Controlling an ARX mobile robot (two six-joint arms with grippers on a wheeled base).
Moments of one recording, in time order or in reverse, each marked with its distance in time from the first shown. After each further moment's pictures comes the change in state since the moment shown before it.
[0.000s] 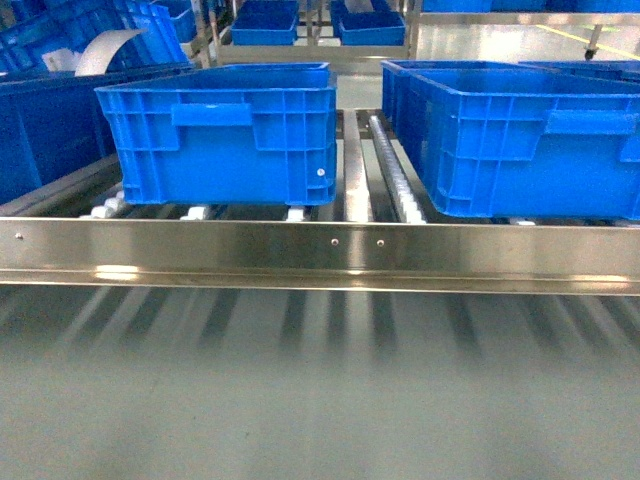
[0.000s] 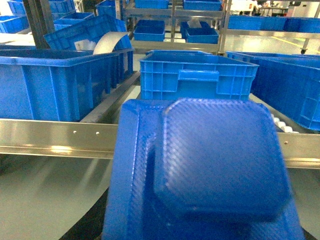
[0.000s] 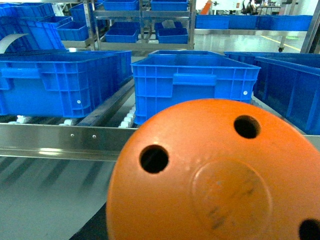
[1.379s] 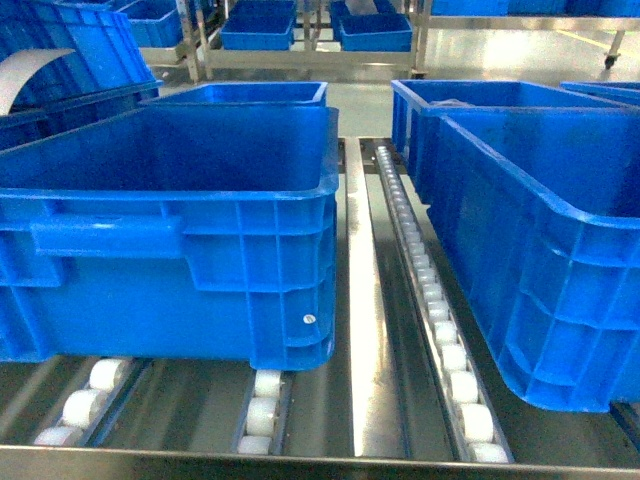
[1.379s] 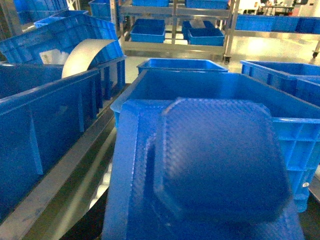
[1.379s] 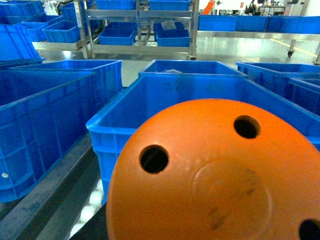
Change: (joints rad) left arm 0.000 0.000 0.000 0.000 -0.002 0.000; right arm 0.000 0.000 0.000 0.000 0.000 0.000
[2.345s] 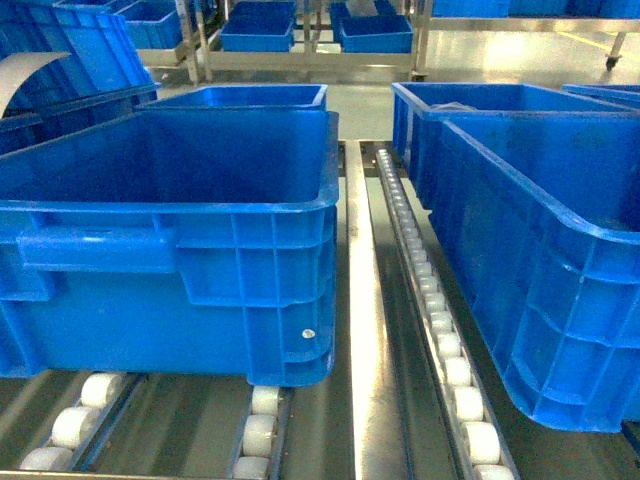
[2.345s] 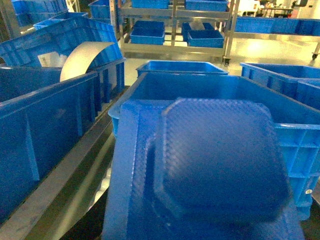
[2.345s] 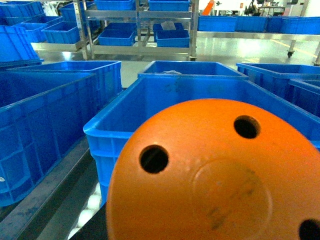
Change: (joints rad) left arm 0.000 0.000 0.000 0.000 0.001 0.000; right arm 0.000 0.000 0.000 0.000 0.000 0.000
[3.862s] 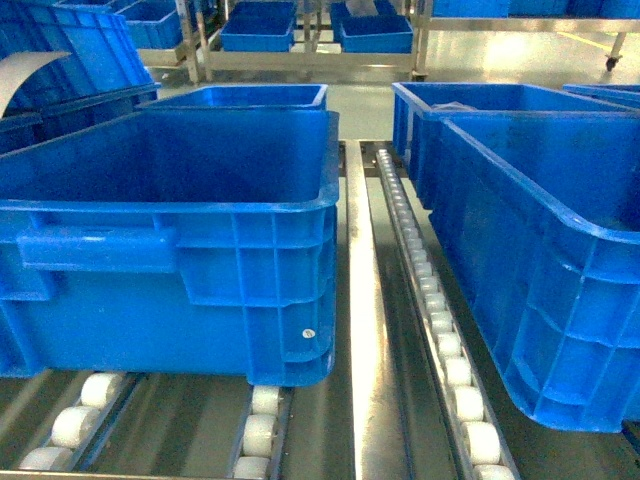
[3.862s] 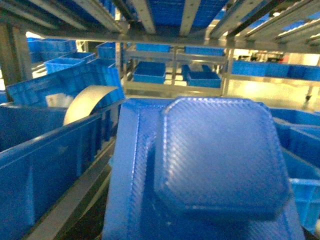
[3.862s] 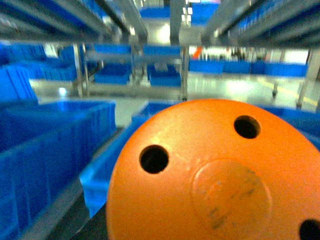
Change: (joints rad) left arm -0.056 0.083 0.000 0.235 -0.069 -0.019; right arm 0.011 0.010 -0.003 0.083 0.028 -0.014
